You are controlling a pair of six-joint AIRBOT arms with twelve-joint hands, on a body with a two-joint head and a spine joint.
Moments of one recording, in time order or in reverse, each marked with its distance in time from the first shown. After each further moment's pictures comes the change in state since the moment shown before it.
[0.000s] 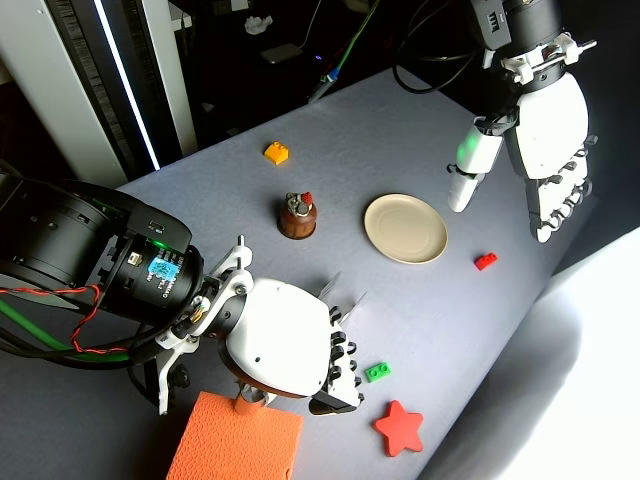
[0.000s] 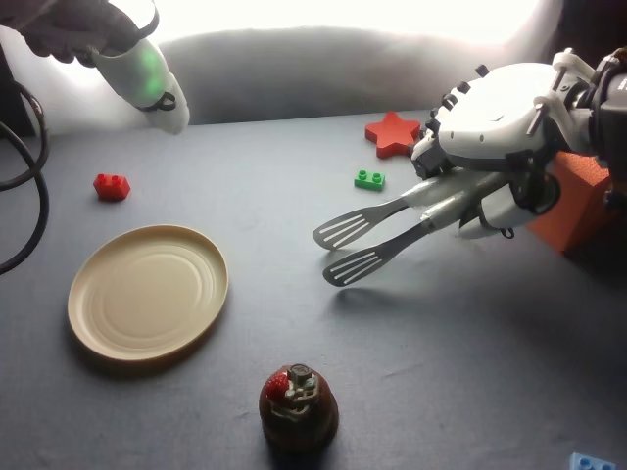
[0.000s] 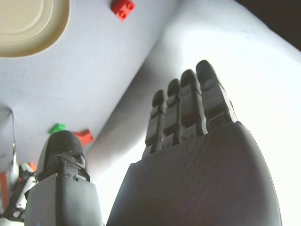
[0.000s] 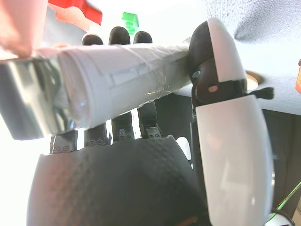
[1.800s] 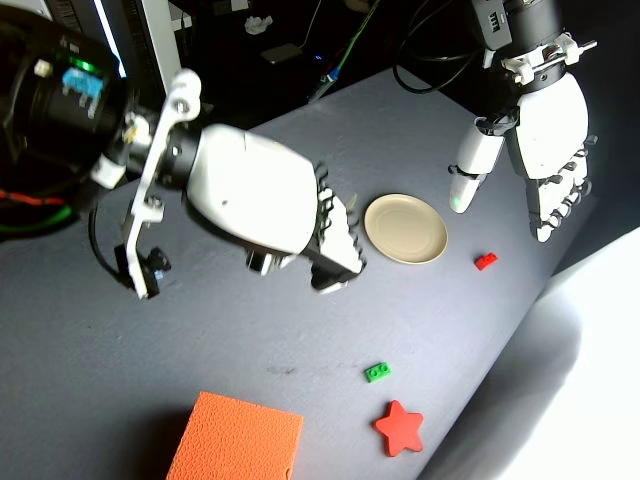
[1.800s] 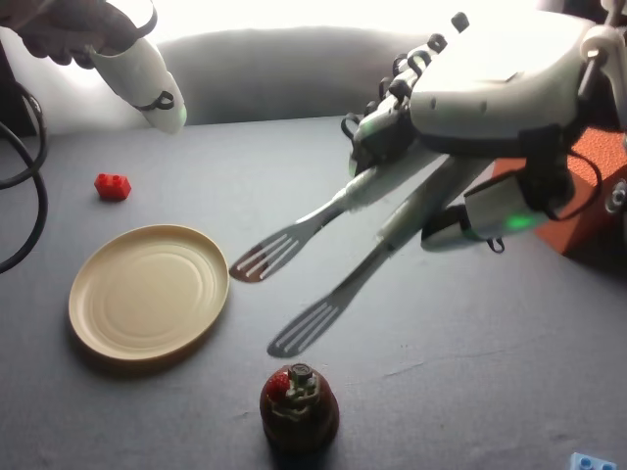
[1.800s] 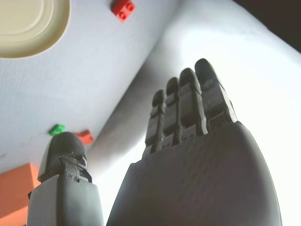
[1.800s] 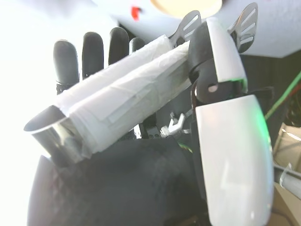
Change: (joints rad) left arm 0.000 0.000 0.005 -0.002 0.003 0.002; right arm 0.231 0.248 -0.422 -0.005 -0.113 0.074
